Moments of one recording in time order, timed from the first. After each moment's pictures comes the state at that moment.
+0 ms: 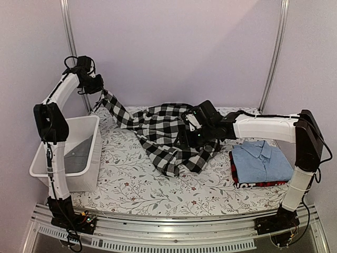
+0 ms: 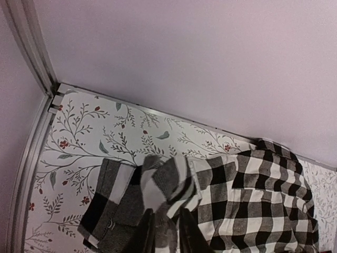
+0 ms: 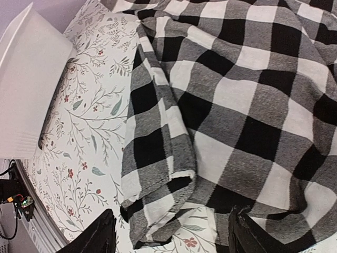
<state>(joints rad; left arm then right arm) -0.01 2.29 2.41 -0.85 0.08 -0.37 0.81 1.82 1.35 -0.34 -0.12 0.45</state>
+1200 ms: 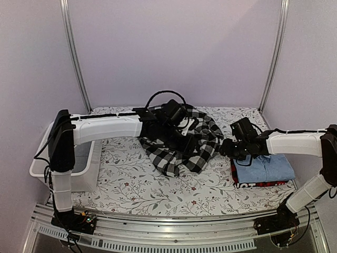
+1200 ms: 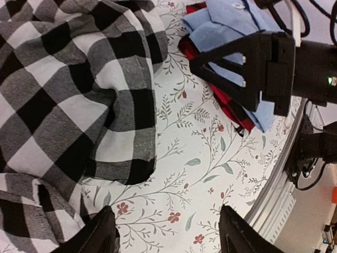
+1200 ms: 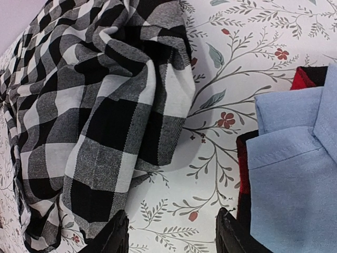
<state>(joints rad) -0.94 2.01 1.68 -0.54 0.20 -0.40 0.59 1.48 0.83 -0.25 0.15 0.73</state>
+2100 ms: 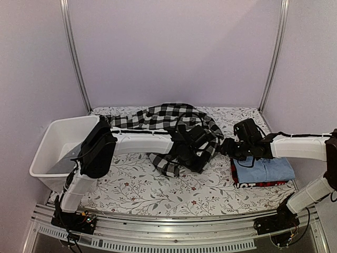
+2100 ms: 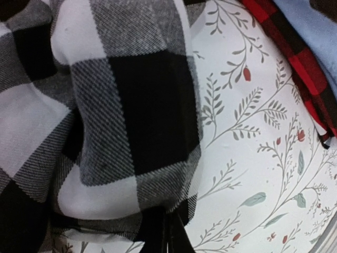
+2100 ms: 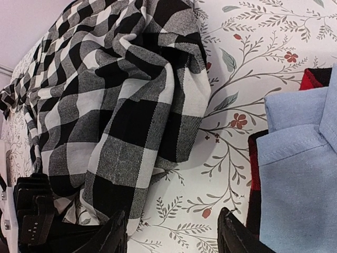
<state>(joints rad) -1.06 2.37 1.92 -0.61 0.01 -0.38 0.57 1.42 0.75 -0.16 0.09 0.75</state>
